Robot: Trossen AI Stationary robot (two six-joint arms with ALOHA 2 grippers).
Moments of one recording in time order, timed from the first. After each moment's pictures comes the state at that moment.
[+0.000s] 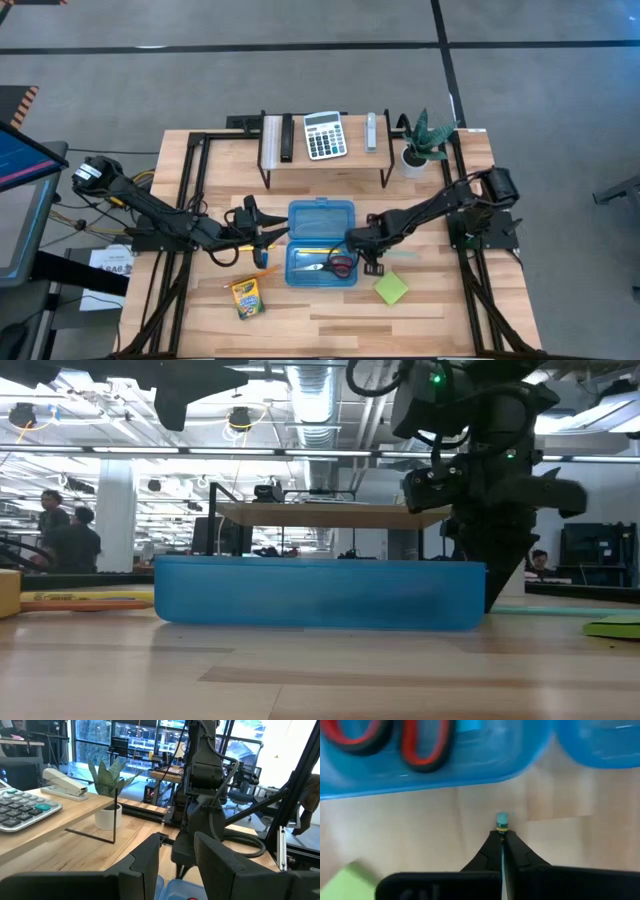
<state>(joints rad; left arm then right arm) -0.44 1.15 0.44 0.72 -0.67 -0.18 0.18 1.78 1.01 -0.64 0.07 0.27</state>
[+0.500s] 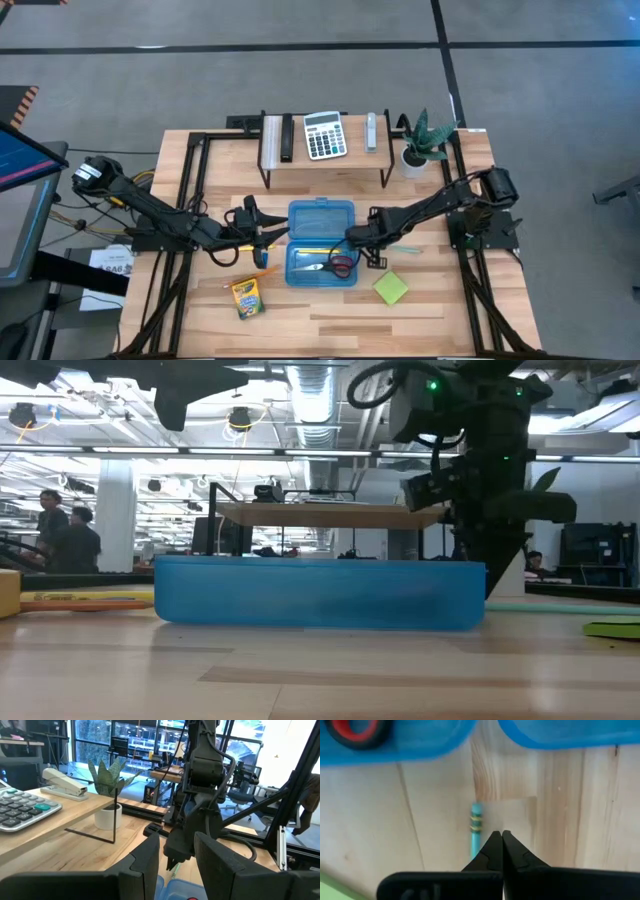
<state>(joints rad) -0.44 1.15 0.44 0.72 -0.67 -0.18 0.18 1.78 1.06 -0.79 0.14 0.27</state>
